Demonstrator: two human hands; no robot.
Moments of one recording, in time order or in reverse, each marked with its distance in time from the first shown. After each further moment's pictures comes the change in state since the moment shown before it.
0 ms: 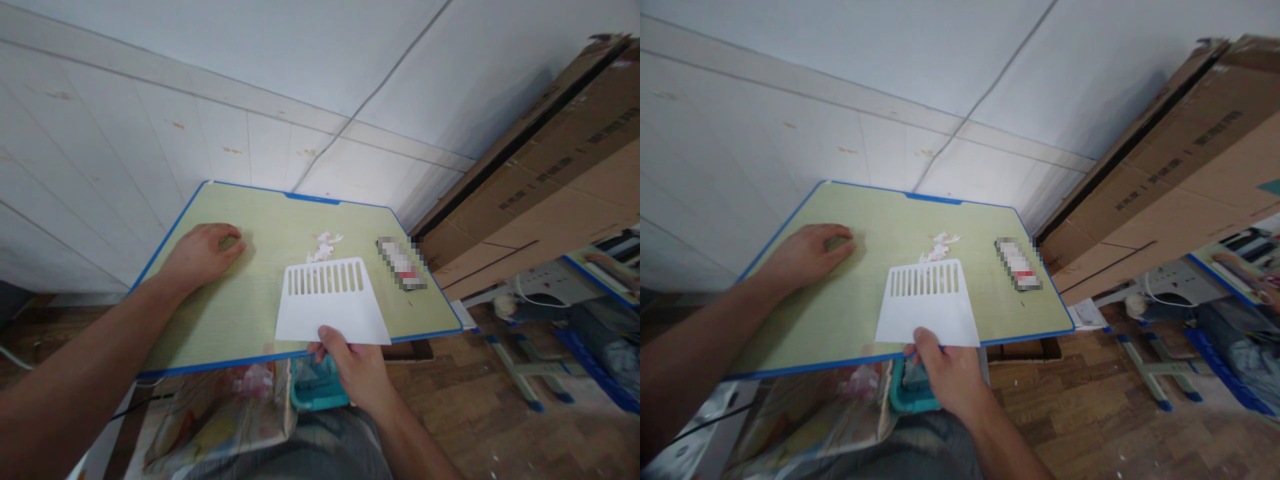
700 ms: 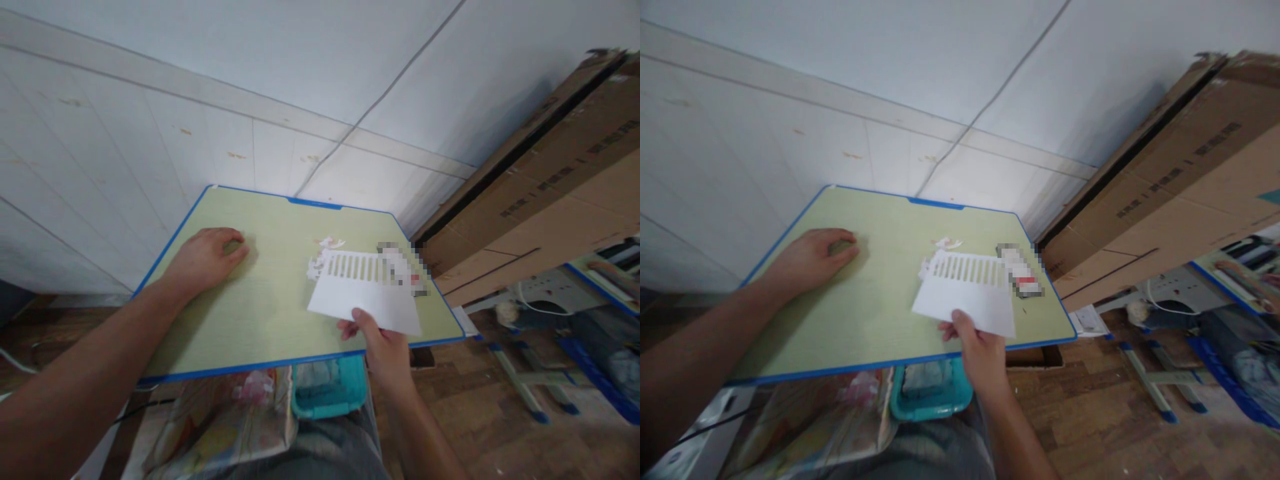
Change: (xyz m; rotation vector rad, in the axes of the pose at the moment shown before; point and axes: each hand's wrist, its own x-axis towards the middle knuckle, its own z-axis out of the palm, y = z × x) left_hand 0.000 -0.002 0.000 -0.016 0.010 0.005; right_hand 0.031 0.007 -0.033 0.019 0.237 -0.061
